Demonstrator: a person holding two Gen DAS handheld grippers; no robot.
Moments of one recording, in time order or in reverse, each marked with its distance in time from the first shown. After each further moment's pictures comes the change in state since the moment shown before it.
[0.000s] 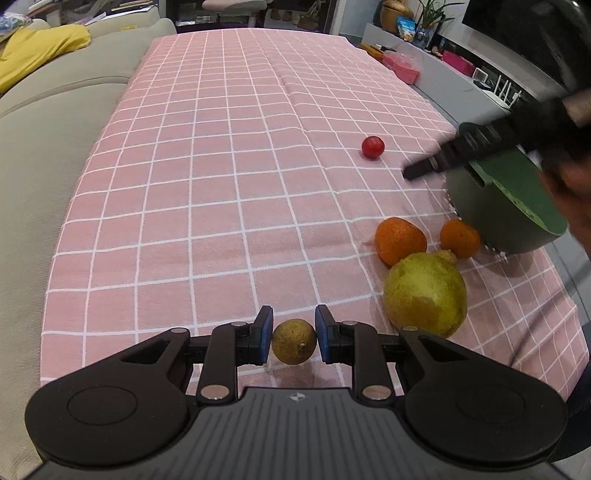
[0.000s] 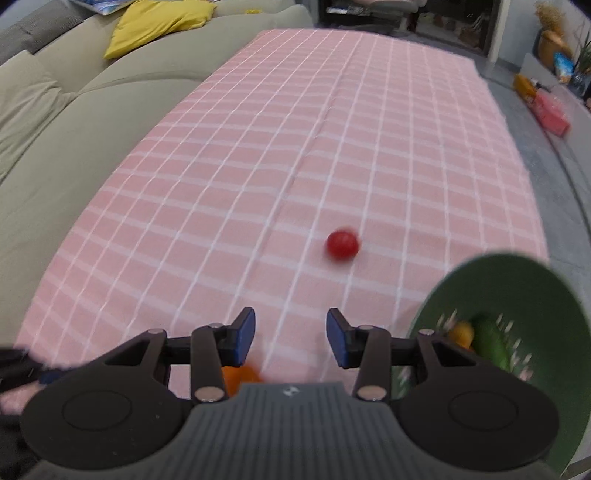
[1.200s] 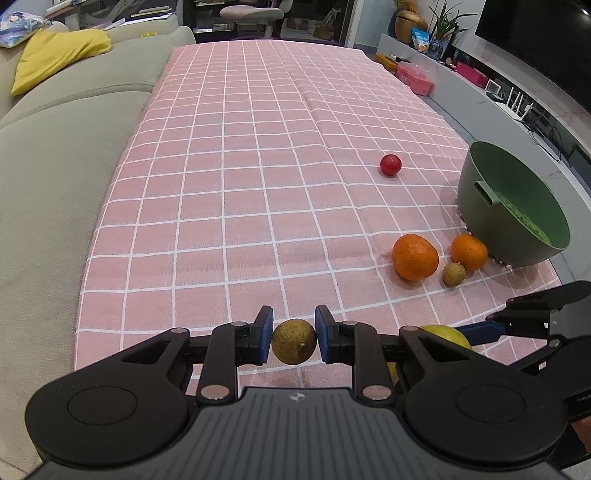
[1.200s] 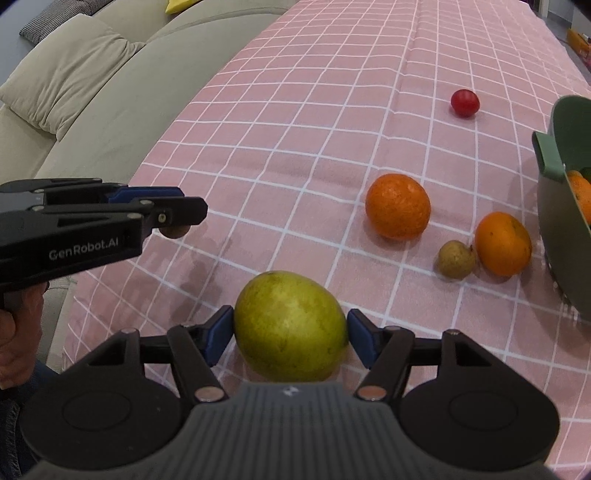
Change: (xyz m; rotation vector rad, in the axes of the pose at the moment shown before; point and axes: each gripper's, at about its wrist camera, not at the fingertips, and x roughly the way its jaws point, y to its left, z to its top) left arm -0.023 0.008 -0.002 -0.029 -0.028 0.046; right arm -0.004 0.069 -0.102 0.008 0.123 0.209
